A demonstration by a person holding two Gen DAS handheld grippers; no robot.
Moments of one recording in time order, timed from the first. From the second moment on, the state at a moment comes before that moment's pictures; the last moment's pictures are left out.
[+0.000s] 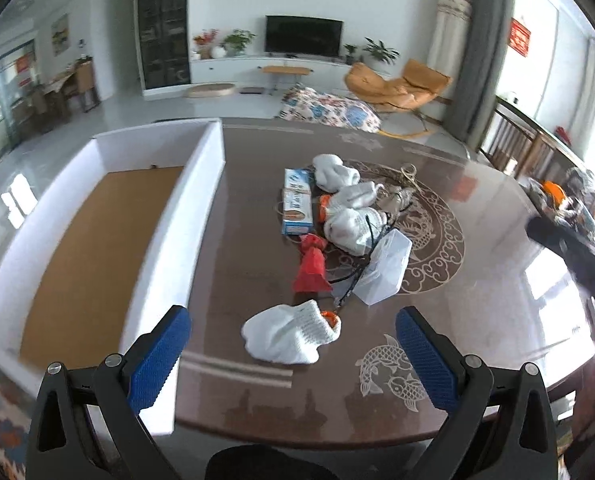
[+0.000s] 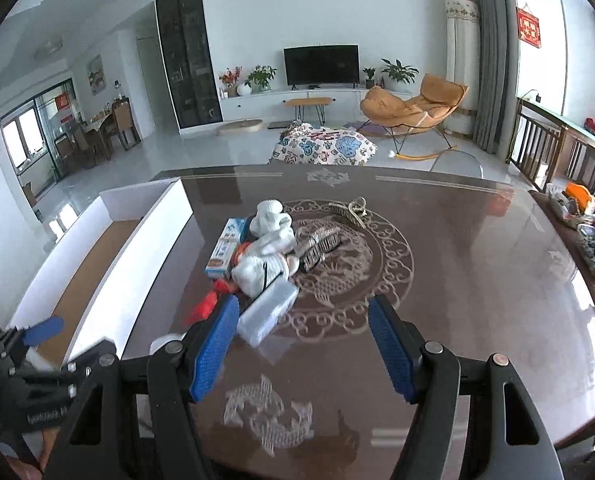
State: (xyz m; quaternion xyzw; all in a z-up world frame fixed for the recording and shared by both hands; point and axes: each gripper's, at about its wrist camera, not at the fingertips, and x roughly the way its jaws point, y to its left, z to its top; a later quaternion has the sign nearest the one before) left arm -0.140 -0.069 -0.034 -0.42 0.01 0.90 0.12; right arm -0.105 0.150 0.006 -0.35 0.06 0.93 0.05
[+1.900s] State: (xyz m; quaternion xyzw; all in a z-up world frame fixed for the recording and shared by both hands) left arm -0.112 0.012 -0.056 -0.45 0.11 0.89 0.06; right arm -0.072 0.174 -0.053 -0.41 0.12 0.90 0.05
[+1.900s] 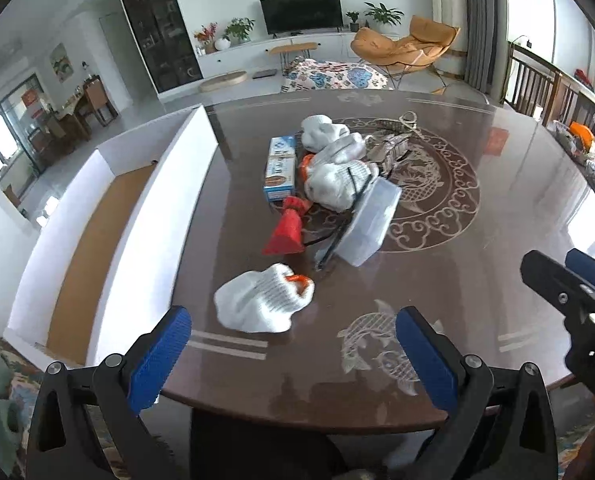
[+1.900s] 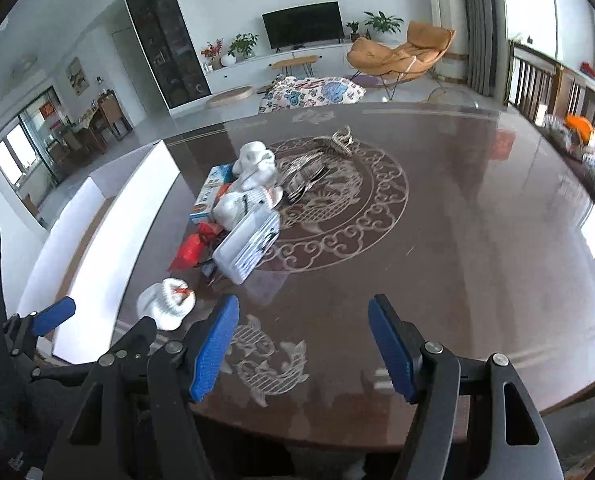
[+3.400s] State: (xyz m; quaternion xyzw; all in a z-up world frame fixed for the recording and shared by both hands) left arm -0.119 -0.042 -0.106 -0.48 0.12 0.86 0.09; right arm -0.061 0.170 -0.105 -0.48 0.19 0.85 0.04
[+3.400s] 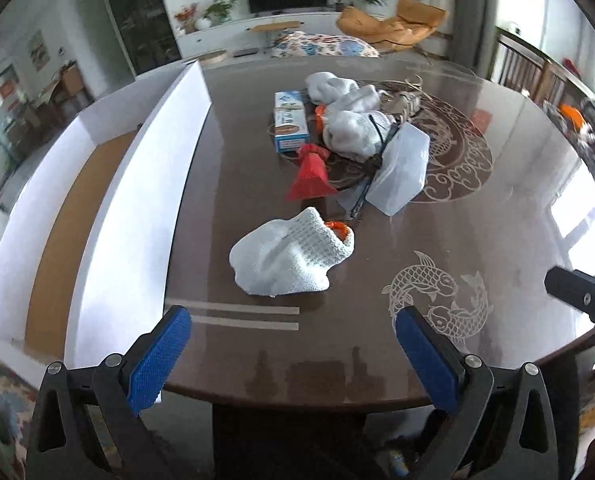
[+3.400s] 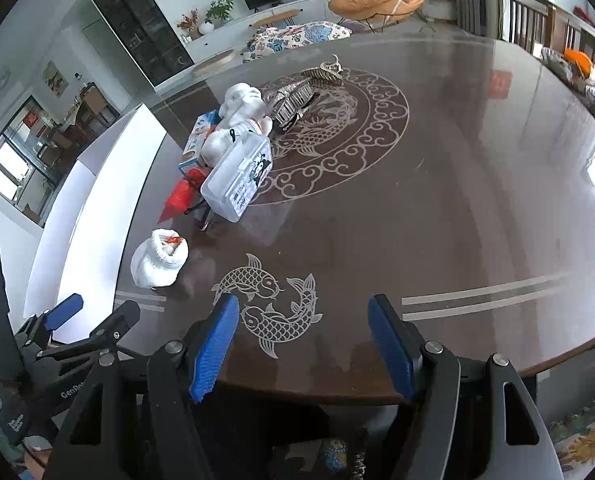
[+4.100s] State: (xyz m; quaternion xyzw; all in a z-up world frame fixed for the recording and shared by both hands) left arm -0.131 -0.056 -0.128 -0.52 0.06 0.85 0.08; right arm -0.171 0.157 -0.110 -0.38 0.17 0.91 -0.05
